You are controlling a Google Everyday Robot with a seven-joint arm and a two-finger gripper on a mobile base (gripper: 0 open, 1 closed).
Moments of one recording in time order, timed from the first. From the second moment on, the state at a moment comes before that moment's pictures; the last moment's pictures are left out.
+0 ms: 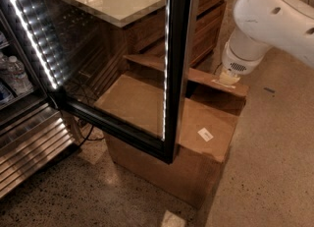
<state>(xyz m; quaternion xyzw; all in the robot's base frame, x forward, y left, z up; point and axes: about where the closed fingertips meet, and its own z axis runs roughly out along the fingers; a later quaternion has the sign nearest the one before) 0.596 -0.203 0.849 -0.53 0.81 -0.13 0.18</state>
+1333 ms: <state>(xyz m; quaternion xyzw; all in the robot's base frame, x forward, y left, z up) 0.613 -0.261 0.822 -0.51 0.82 0.03 0.27</state>
